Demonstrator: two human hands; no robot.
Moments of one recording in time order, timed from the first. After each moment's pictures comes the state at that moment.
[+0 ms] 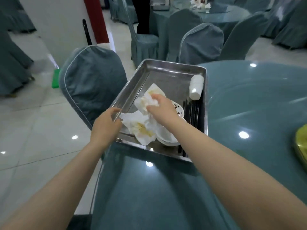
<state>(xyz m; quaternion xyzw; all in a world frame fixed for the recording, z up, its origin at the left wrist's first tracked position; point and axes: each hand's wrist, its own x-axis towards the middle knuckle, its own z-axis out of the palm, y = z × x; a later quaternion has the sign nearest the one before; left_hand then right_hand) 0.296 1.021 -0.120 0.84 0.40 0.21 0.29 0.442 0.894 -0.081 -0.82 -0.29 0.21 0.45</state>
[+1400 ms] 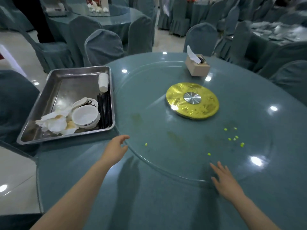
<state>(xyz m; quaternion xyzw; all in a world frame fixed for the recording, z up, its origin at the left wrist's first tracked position) 0.268 0.711 -0.103 0.90 0.13 -0.05 0.41 0.238 0.298 -0.151 -0.97 0.05 0.22 0.13</state>
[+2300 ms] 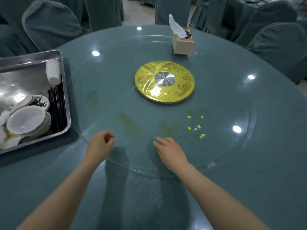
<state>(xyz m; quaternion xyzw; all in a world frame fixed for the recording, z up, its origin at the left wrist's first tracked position) 0.333 0.640 -0.155 0.93 0.12 -0.01 0.35 0.315 0.374 -0.172 -0.97 -0.17 0.11 0.11</state>
